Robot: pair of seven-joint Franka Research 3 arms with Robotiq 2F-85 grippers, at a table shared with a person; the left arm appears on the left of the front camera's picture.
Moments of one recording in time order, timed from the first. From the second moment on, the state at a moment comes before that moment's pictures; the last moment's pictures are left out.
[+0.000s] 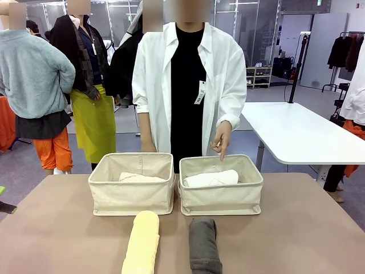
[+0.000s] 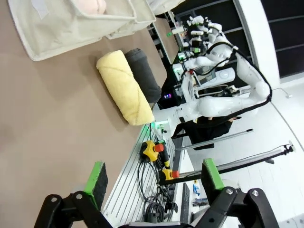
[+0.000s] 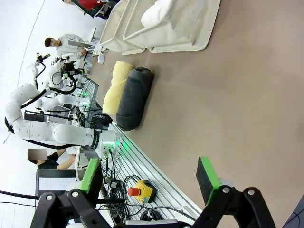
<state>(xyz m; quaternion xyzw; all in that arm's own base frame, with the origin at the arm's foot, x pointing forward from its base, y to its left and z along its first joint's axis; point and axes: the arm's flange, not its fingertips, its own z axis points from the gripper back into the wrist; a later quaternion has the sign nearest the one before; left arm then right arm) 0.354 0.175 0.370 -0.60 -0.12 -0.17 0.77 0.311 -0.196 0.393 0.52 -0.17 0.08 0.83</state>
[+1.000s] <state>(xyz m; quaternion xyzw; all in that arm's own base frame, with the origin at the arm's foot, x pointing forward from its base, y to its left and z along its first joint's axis) 0.340 0.194 0.356 -0.61 -0.14 -0.17 0.76 0.375 0.006 0.435 0.37 -0.05 0.16 0.91</state>
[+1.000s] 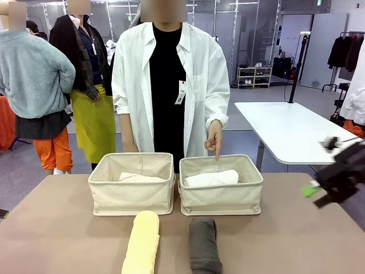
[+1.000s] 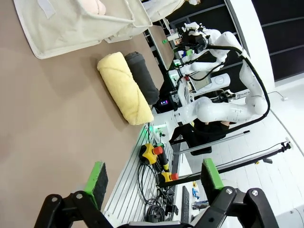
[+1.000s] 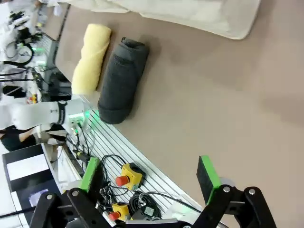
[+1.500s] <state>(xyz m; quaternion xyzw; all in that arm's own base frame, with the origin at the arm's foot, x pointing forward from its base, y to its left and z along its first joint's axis) 0.340 0.194 0.356 -0.61 -0.14 -0.17 0.76 0.353 0.165 0.392 0.28 0.00 0.16 0.95</state>
